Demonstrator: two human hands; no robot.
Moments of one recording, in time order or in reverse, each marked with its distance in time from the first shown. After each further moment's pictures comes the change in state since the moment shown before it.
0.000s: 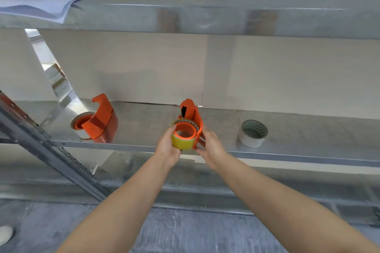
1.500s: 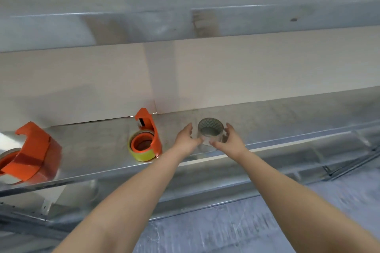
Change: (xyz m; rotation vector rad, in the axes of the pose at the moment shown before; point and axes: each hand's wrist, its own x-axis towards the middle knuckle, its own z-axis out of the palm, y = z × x) left_hand 0.043 -0.076 0.127 1.126 -0.353 0.179; right_hand -0.006 -0.057 -0.170 -0.733 0.365 -0.192
